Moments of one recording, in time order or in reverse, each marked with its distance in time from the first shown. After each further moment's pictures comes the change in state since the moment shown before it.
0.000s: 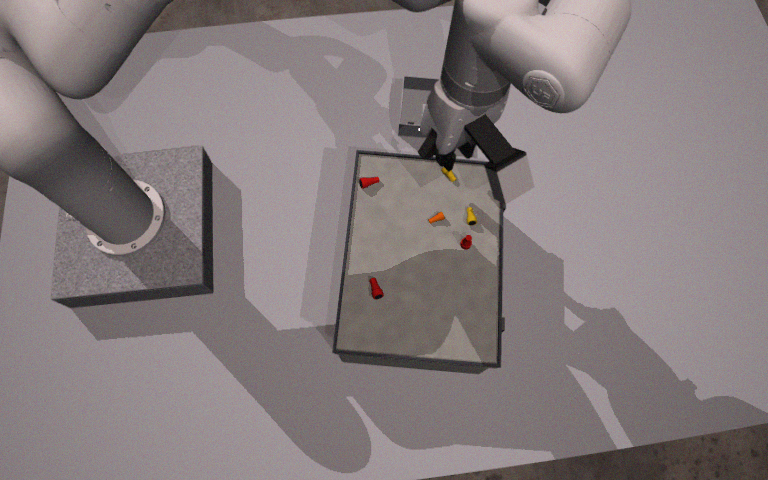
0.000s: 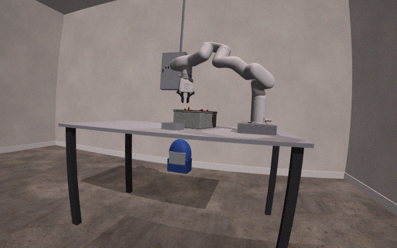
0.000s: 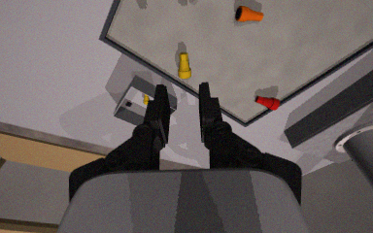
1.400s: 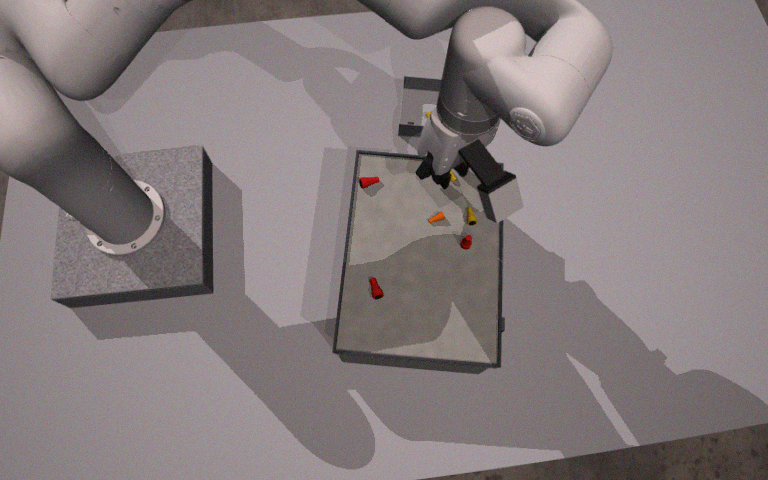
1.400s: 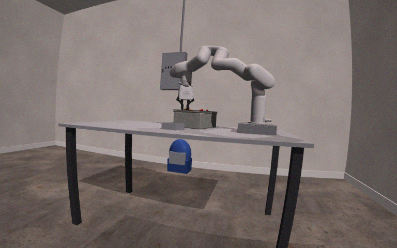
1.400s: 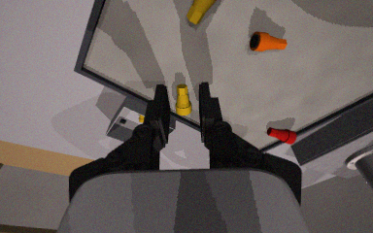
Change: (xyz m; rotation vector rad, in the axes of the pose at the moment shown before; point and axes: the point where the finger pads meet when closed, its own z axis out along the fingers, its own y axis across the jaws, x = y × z) arm 0.002 0.001 0.051 -0.002 -0.002 0.002
